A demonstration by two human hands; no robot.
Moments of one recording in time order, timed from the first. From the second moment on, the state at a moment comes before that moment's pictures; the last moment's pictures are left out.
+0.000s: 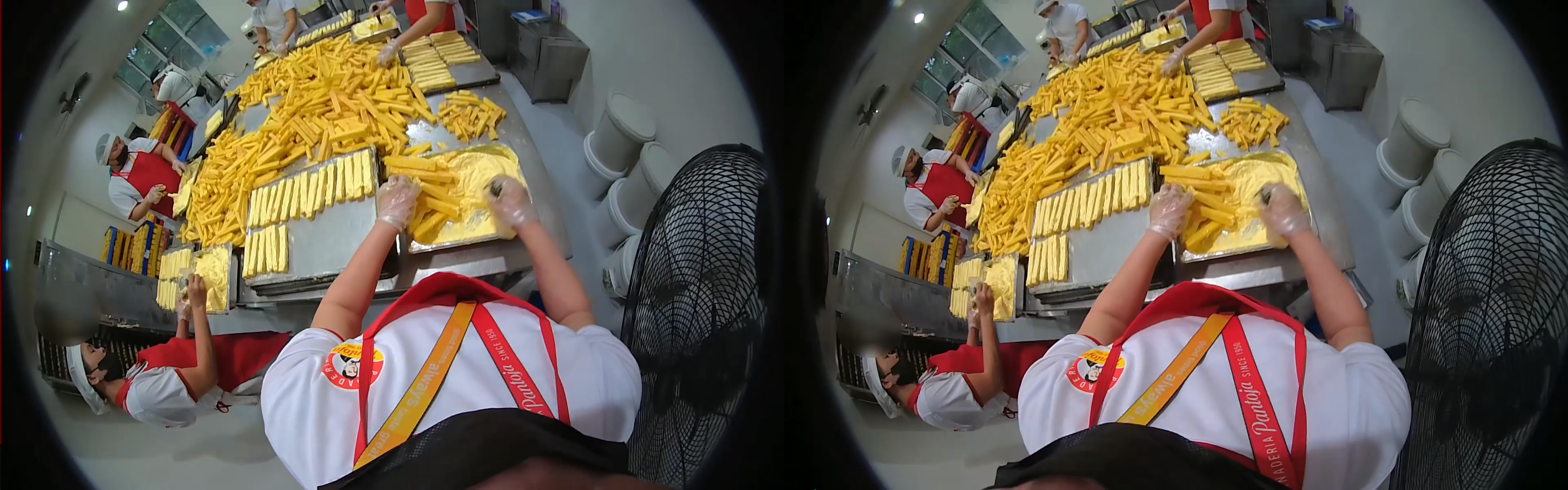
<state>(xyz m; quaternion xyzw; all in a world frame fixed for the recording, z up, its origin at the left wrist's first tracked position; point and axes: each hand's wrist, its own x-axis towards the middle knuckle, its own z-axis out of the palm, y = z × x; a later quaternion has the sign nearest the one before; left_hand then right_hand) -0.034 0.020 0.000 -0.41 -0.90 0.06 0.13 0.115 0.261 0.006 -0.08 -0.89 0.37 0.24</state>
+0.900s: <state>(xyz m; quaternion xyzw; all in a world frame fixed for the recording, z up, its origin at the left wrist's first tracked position) 0.023 0.009 -0.011 -0.42 -0.82 -0.37 -0.02 0.096 0.287 0.011 -0.11 -0.91 0.40 0.07</state>
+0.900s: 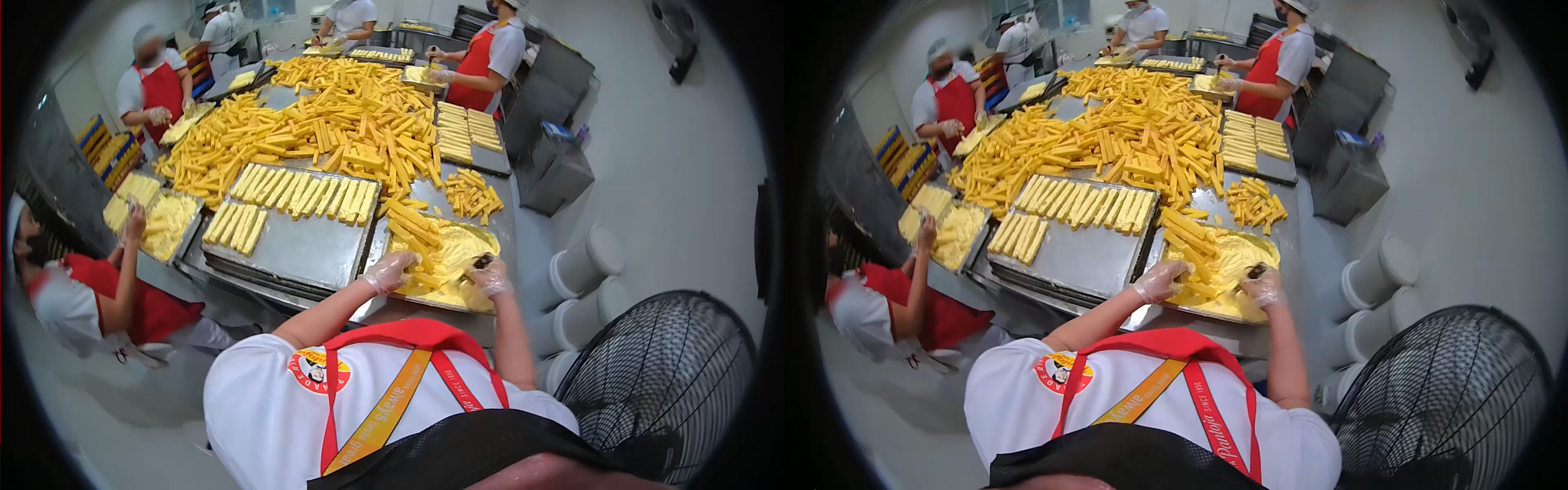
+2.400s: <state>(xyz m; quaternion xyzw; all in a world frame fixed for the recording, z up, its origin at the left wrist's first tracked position) 0.041 -0.160 0.015 -0.02 -0.89 -0.31 0.32 0.099 0.292 -0.025 -0.19 -0.85 0.45 0.20</state>
